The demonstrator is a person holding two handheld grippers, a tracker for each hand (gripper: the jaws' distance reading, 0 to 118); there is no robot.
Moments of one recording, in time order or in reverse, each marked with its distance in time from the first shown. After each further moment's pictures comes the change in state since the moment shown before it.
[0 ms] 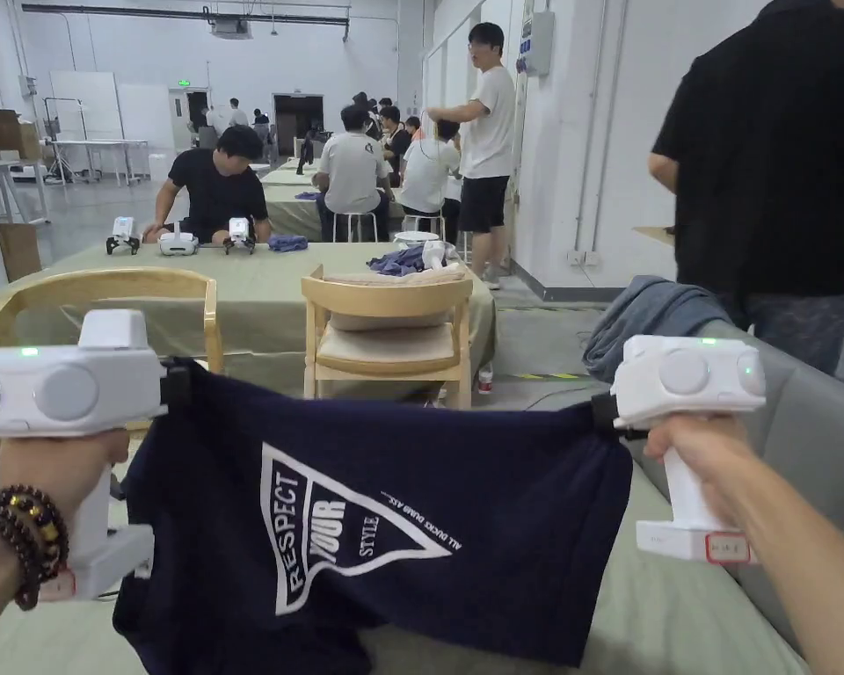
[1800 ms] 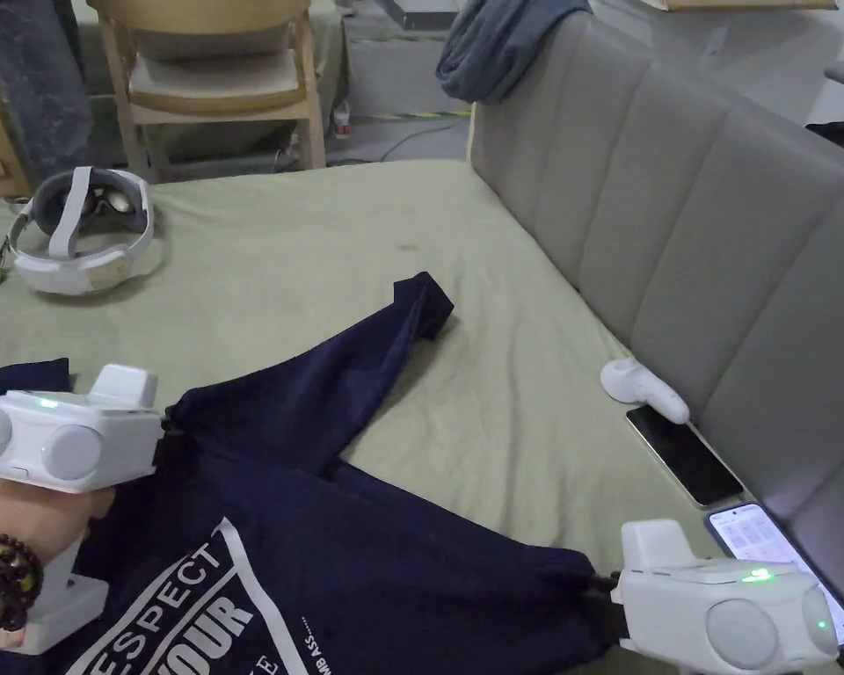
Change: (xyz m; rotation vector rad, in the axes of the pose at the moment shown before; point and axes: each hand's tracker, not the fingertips) left arm 0.111 -0.262 -0.068 -0.469 -0.219 -0.295; right arm 0.073 -0.381 0.119 -0.365 -0.027 -0.095
